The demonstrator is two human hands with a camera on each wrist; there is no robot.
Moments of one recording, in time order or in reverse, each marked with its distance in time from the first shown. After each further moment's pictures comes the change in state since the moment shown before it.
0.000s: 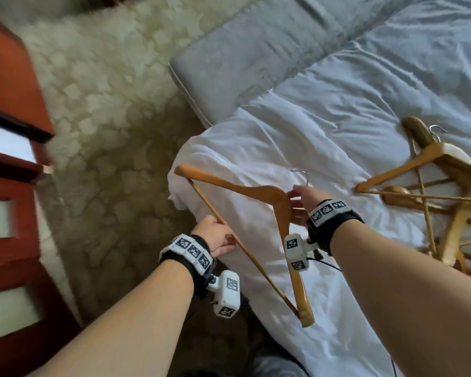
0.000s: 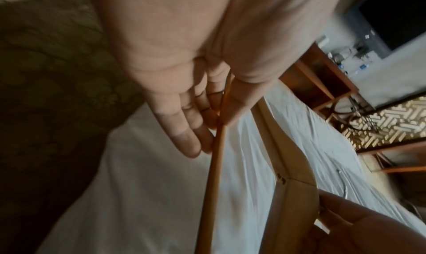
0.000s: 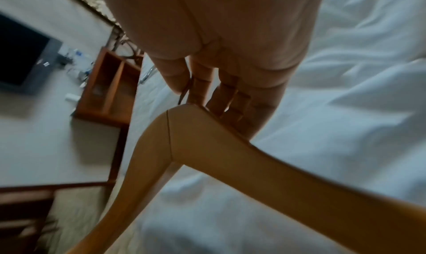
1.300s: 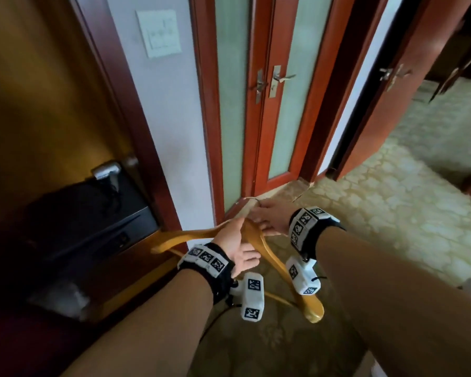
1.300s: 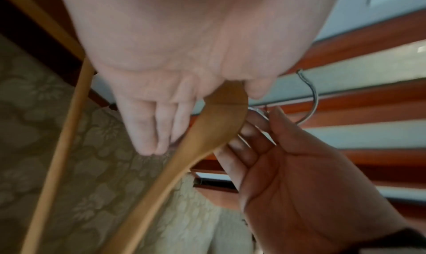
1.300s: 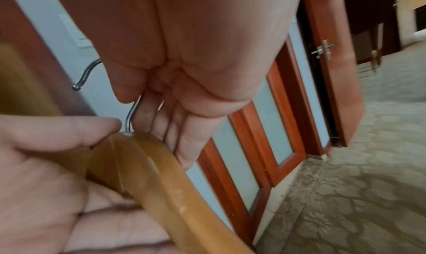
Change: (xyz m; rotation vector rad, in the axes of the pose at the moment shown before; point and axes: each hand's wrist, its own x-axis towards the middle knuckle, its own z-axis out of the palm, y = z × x) left_hand -0.341 -0.405 -0.387 -1.493 0.283 0.349; right_hand -0.481 0.375 0.477 -1.667 -1.213 -0.791
